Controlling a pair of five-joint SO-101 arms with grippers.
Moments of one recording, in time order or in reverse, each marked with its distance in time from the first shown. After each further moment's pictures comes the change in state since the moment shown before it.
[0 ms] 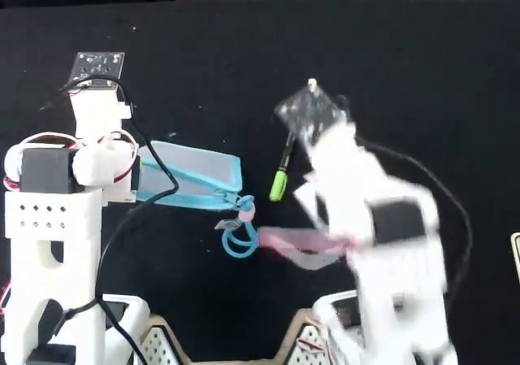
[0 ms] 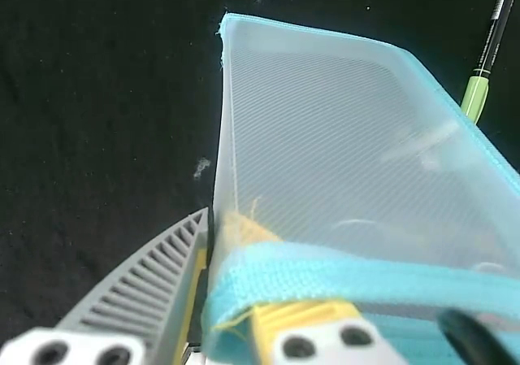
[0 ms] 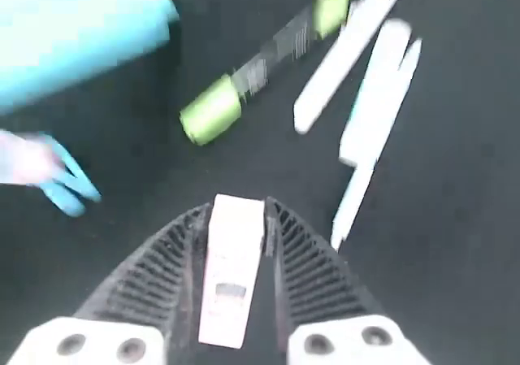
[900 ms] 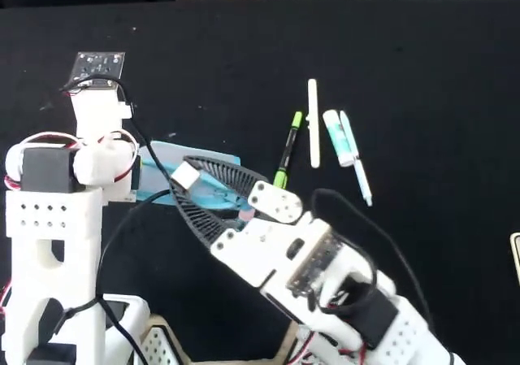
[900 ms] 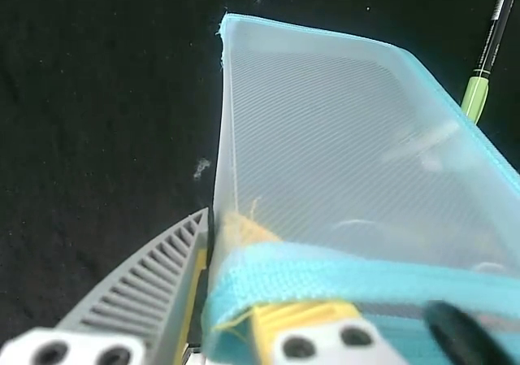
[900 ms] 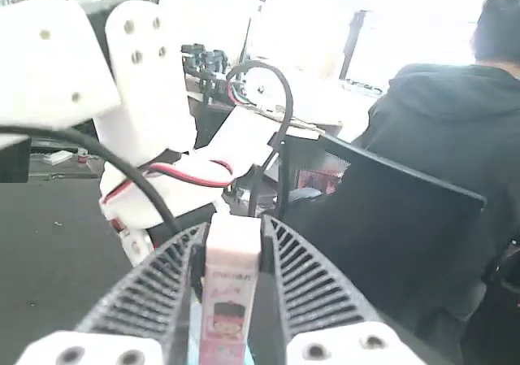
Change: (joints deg) left arm 0.0 0.0 0.0 0.0 0.0; right arm -39.8 -31.9 29.8 -60.7 -10.5
